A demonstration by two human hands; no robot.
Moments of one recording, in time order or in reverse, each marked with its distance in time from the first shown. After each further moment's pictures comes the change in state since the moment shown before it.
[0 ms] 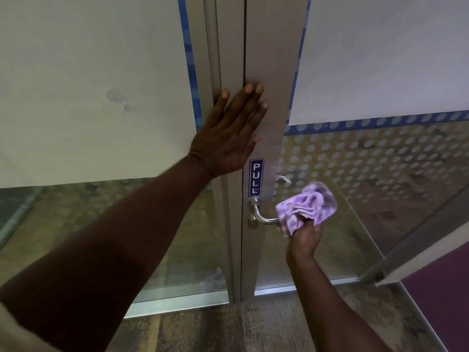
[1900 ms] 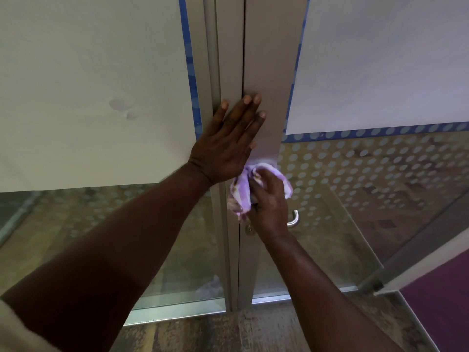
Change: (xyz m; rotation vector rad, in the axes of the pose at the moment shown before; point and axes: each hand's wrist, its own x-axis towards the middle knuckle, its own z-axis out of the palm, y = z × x) left_hand 0.000 0.001 0.000 0.009 0.023 -0.008; right_hand -0.055 -0.047 0.082 -0.746 -0.584 -1.240
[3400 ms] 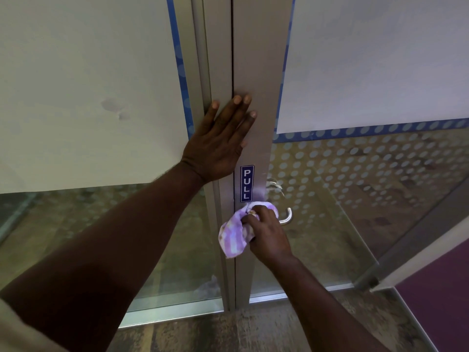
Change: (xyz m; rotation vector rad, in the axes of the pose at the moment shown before) left_hand 0.002 -0.001 -0.005 0.030 -0.041 0.015; right_hand -0.071 0.032 -0.018 -0.203 -0.491 0.058
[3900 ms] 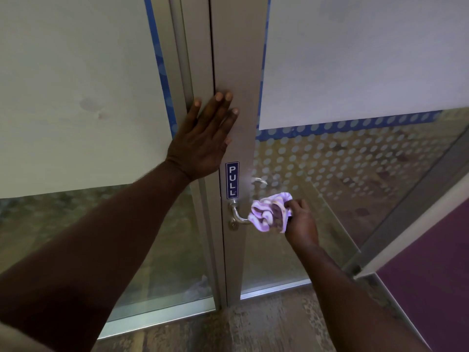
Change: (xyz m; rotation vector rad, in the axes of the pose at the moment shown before) left_hand 0.002 0.002 -0.005 -0.022 -0.012 -0.003; right_hand -0.019 0.069 -0.066 0.037 0.103 0.544
